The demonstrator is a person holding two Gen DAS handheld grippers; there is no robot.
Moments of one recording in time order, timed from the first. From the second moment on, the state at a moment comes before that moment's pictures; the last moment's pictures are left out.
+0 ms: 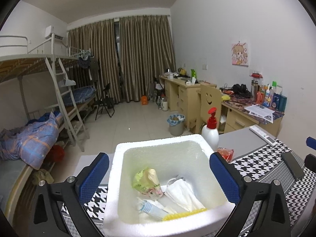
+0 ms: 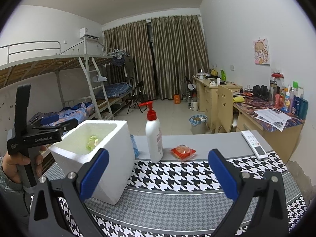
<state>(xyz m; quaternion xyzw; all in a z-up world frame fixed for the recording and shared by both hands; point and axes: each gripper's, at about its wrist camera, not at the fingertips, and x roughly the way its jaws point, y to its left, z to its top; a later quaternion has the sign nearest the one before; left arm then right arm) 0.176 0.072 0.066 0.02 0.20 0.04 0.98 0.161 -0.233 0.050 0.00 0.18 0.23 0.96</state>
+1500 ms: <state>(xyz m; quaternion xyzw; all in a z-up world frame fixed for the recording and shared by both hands) 0.055 0.051 0.070 0.00 0.12 0.10 0.99 0.087 -0.216 0.051 -0.02 0.12 0.27 0.95</state>
